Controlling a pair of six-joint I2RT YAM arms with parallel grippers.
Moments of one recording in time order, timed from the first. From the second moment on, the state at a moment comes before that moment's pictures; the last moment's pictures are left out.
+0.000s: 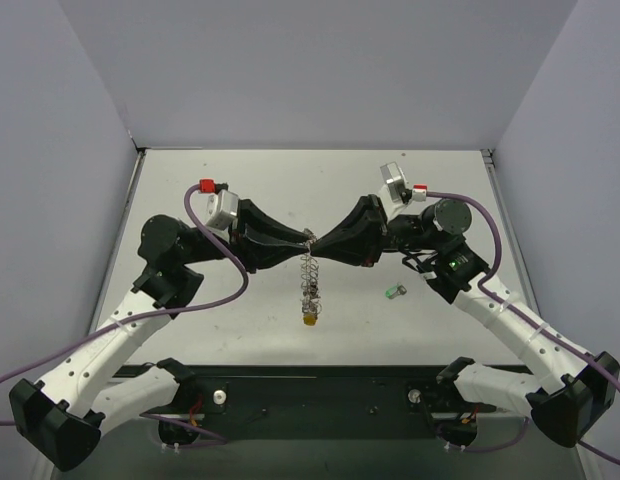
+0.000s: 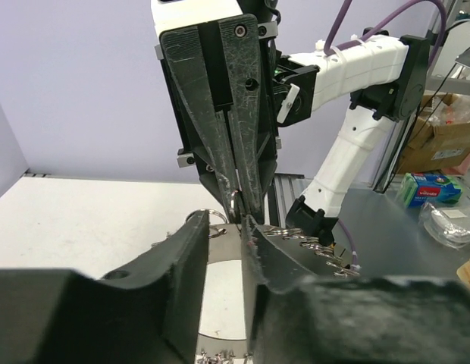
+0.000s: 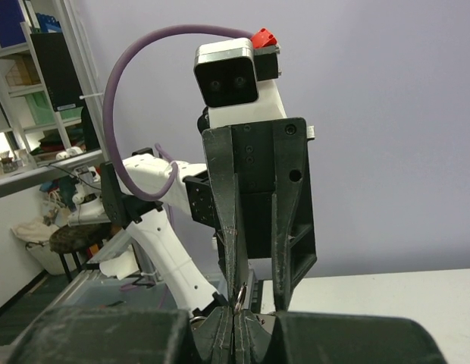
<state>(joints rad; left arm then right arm) -0.59 0.99 0.93 0.50 0.91 -0.41 0.64 1.10 0.99 0.47 -0.99 0.48</state>
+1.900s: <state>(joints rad) -0.73 1.00 0.94 0.12 0.51 -0.13 0.59 0.97 0.91 0.16 -0.81 0.26</state>
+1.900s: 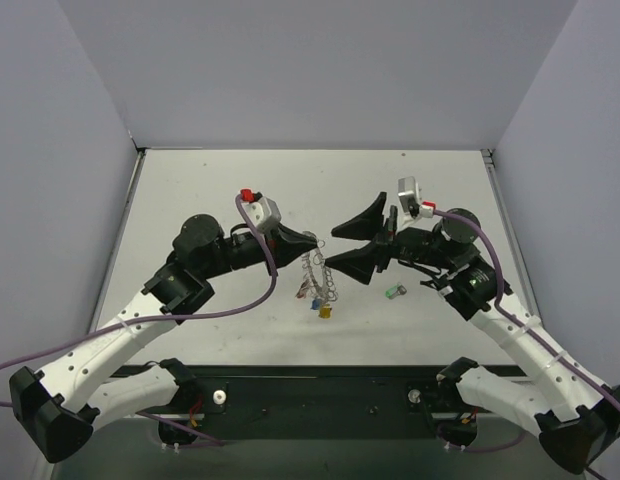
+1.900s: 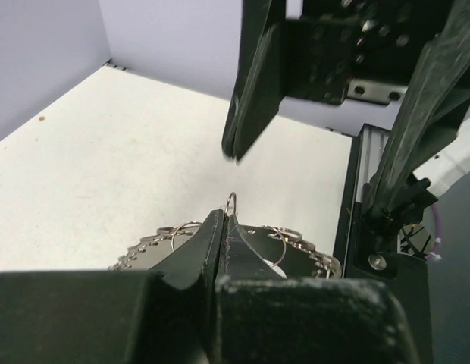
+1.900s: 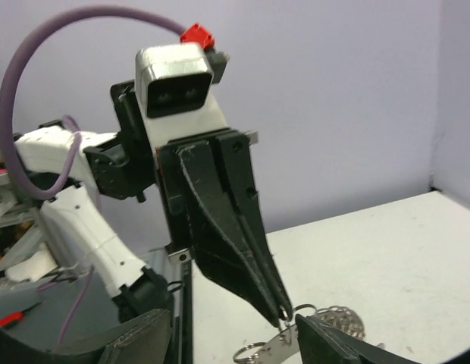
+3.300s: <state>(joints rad) -0.73 0.81 0.69 -0.13 0.25 -0.10 0.40 0.99 0.68 -0.04 -0.28 0.43</state>
